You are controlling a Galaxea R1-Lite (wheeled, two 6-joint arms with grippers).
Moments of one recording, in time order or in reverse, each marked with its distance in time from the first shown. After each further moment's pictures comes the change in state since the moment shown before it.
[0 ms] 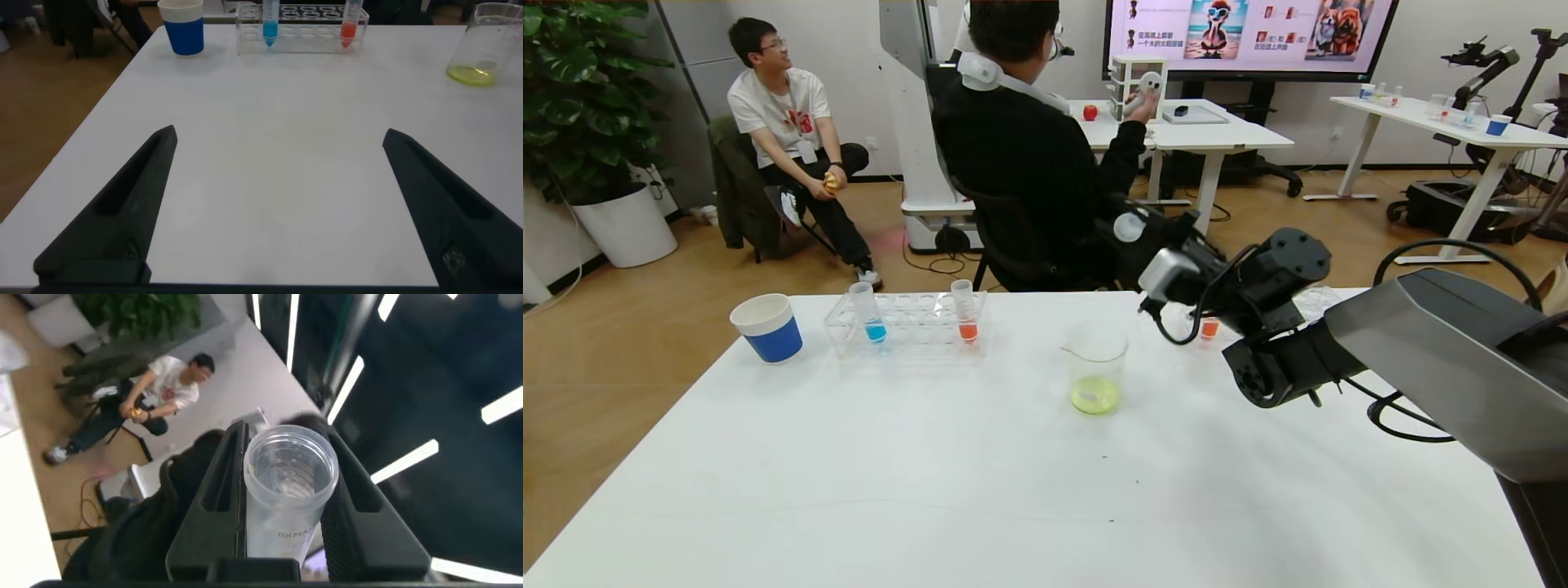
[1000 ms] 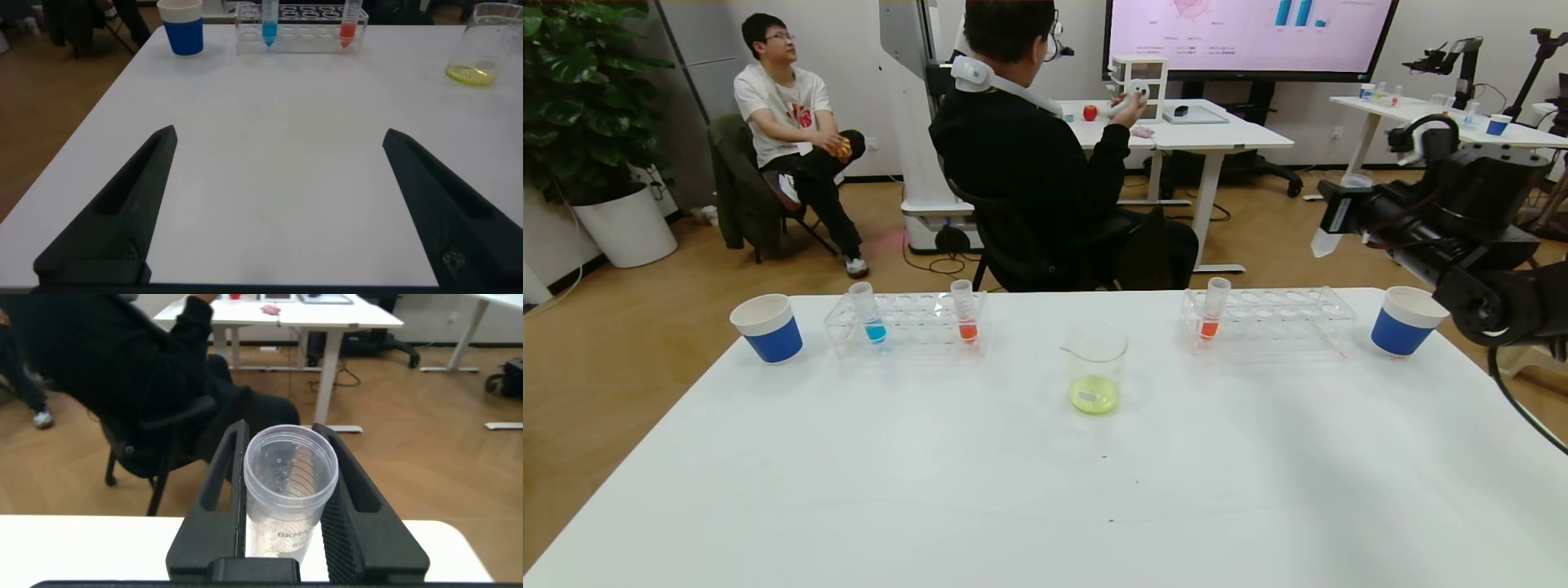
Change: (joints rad) left arm 0.000 0.000 0.000 0.000 0.000 0.000; right arm -0.381 -0.391 0.190 0.669 -0.554 0.942
